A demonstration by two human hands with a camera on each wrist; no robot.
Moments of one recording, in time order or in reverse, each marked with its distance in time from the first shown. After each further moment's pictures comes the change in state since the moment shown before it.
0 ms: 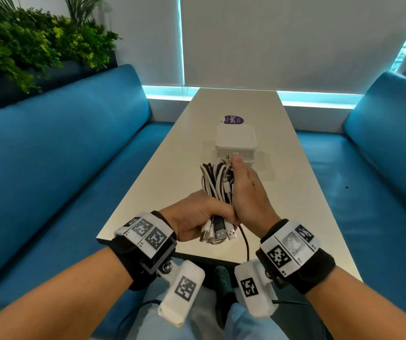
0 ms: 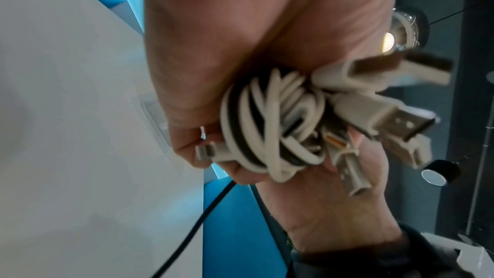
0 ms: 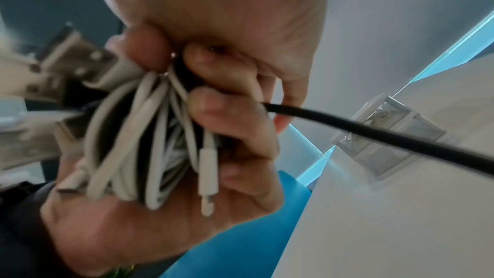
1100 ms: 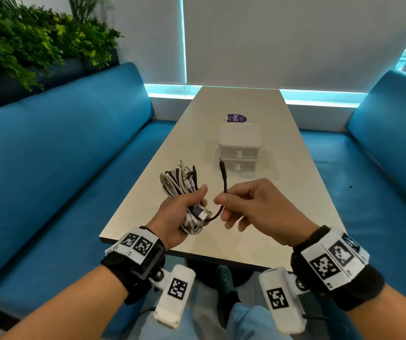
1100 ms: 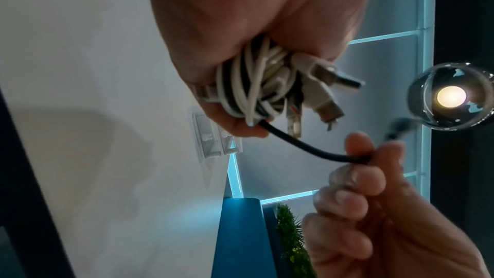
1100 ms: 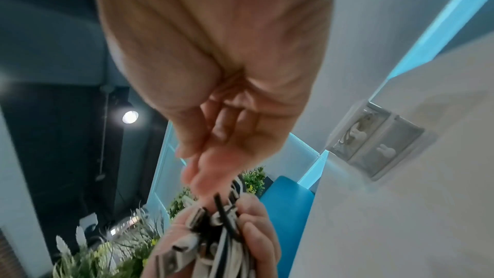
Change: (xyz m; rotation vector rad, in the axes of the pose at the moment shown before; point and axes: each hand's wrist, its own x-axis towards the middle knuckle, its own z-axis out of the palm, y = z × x) left_hand 0.005 -0.038 -0.043 -0.387 0.434 0.064; right_hand -0.012 0.002 -0.028 -0.133 -0.408 0.087
